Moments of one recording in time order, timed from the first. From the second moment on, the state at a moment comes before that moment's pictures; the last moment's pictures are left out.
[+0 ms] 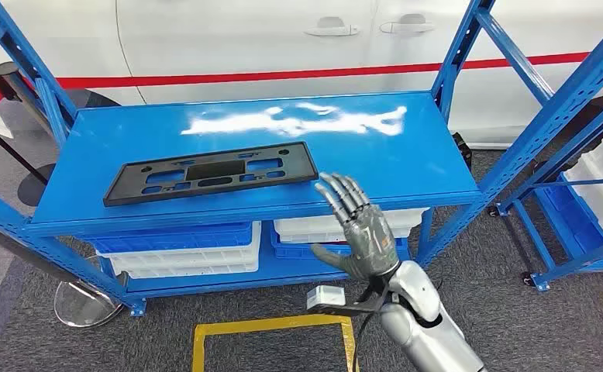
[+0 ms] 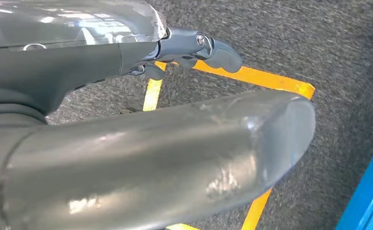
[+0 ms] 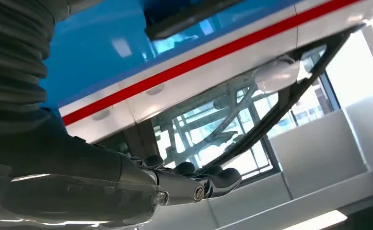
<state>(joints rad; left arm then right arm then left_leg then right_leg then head) -0.03 -0.13 0.73 -0.23 -0.39 0.01 -0.63 -0.25 -0.11 0.55 -1.45 1.00 -0.52 -0.30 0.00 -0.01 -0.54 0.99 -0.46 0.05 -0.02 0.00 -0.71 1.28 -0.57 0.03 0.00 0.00</state>
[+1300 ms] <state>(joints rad) -0.03 -0.10 0.81 -0.23 -0.41 -0.05 -0.62 -0.43 0.22 0.81 -1.03 1.14 -0.61 -0.27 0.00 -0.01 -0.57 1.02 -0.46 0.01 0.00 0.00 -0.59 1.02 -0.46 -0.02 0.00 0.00</state>
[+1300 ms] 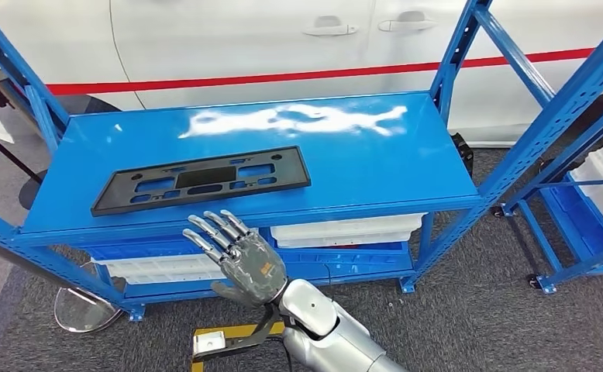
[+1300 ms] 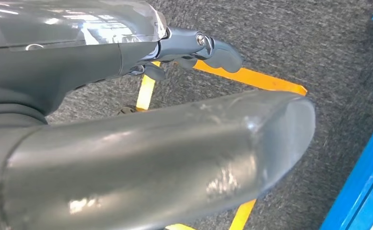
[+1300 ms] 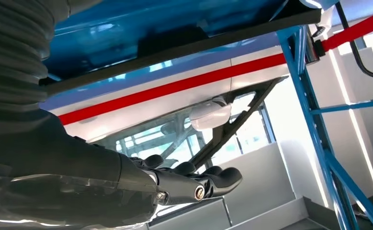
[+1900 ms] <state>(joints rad) -0.03 -0.10 0.82 -0.23 -0.48 -0.07 -0.65 -0.41 0.17 0.81 -1.01 1.16 -0.62 -0.23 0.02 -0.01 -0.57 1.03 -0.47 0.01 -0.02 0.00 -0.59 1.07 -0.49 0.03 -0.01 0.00</state>
